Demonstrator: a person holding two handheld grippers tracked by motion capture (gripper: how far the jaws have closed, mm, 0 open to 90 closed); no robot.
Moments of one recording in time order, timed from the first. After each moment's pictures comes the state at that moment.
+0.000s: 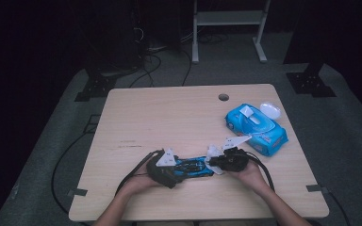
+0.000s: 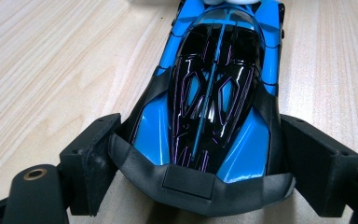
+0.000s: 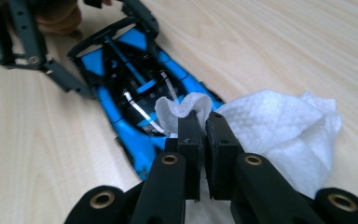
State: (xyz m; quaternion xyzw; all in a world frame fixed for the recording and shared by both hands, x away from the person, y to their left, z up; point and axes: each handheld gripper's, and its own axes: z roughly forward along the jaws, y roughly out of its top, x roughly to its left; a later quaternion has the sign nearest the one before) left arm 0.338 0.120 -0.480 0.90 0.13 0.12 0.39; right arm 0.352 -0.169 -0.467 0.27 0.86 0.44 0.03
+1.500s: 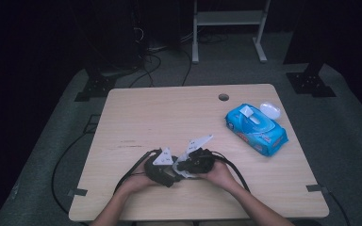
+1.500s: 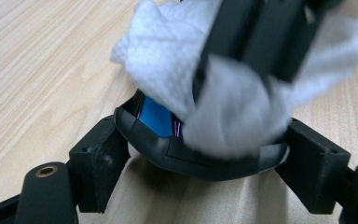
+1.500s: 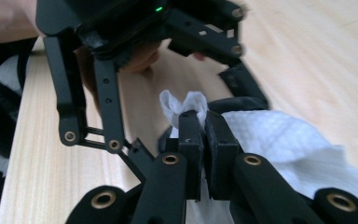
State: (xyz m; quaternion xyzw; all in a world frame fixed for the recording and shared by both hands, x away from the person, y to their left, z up) left arm 0.341 0.128 -0.481 0.90 0.13 0.11 0.40; right arm 0.350 -0.068 -0.453 0.19 0.88 0.44 -0.01
